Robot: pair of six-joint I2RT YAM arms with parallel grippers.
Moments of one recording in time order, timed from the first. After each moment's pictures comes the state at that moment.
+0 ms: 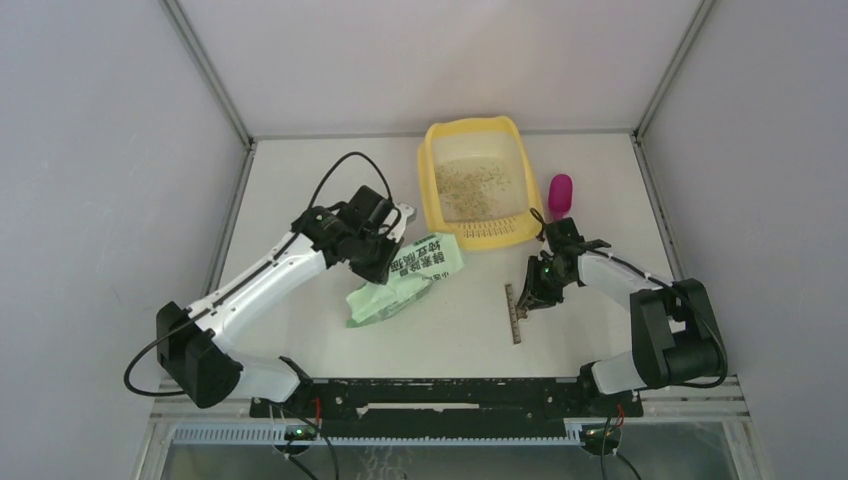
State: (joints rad) left arm -0.69 1.36 1.25 -1.02 0.07 -0.13; right arm 0.23 1.43 0.71 -0.61 -0.30 0.41
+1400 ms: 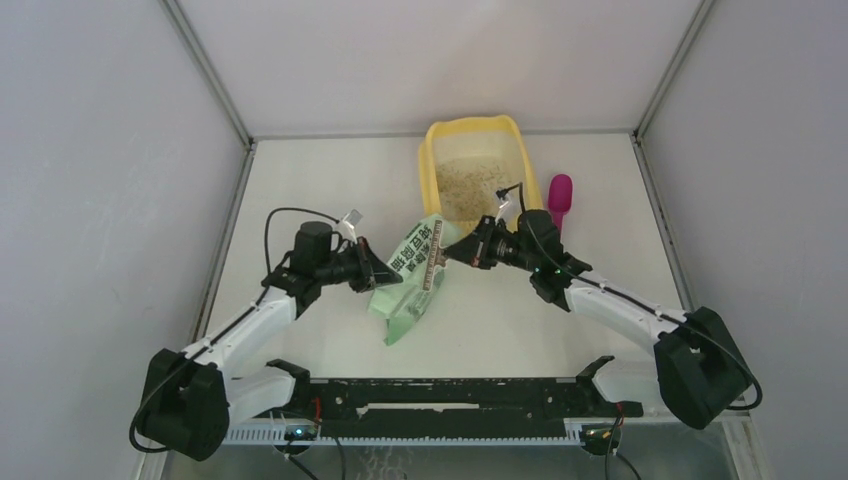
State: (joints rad) left arm -0.35 1.09 0.59 -0.13 0.65 -0.77; right arm 0.58 1.23 0.66 0.25 -0.47 0.86
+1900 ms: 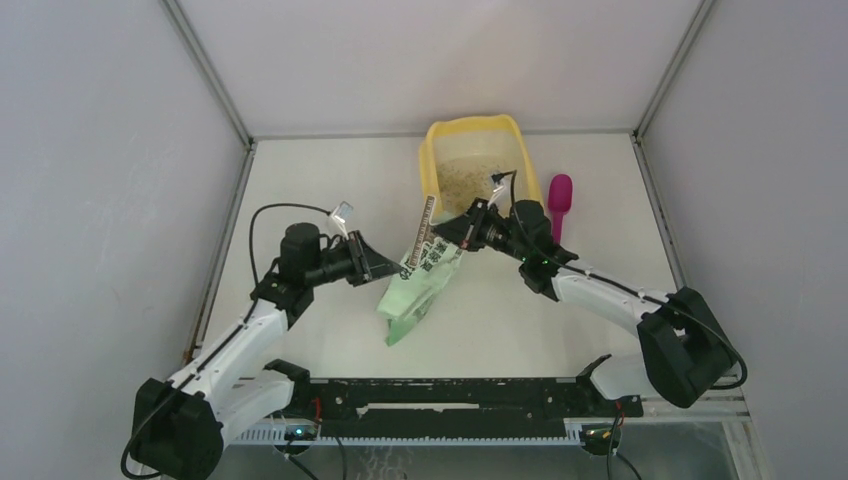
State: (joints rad) left arm -0.34 0.97 0.56 -0.03 0.66 -0.80; right arm 0.60 1.34 0.73 0.46 -0.37 0.87
